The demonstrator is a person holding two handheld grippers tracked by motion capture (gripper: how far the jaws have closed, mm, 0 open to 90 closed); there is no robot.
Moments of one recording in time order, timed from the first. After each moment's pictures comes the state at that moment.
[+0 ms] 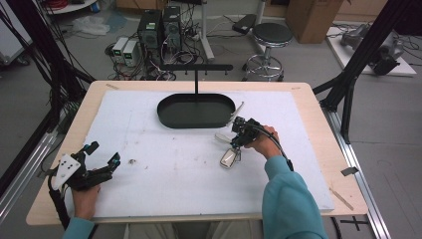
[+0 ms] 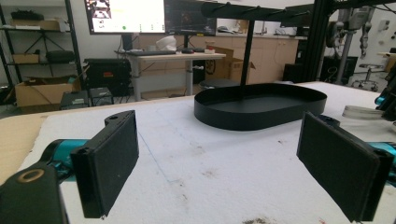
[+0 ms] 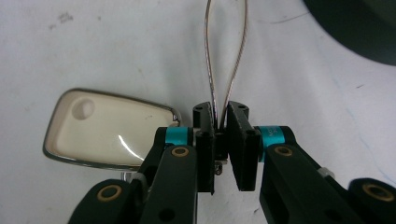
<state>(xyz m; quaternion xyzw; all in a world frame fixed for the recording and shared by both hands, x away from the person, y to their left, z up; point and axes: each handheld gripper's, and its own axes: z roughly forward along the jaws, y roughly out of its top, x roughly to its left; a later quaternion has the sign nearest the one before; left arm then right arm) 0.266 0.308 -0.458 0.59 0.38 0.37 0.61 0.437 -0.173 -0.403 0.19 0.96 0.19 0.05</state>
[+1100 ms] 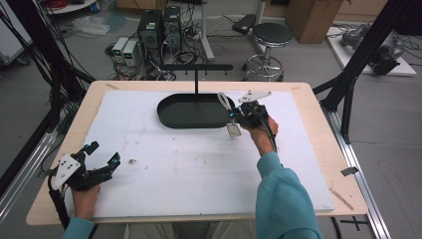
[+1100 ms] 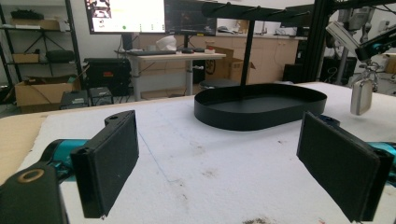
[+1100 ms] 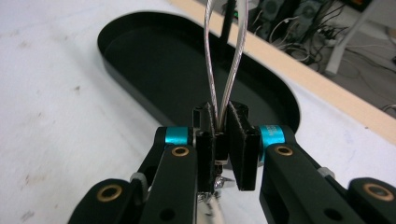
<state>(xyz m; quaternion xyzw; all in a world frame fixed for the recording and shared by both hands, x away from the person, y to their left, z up) 0.266 0.308 -0.458 0.59 0.38 0.37 0.61 0.429 -0.184 -0.357 0.31 0.82 0.42 0.22</state>
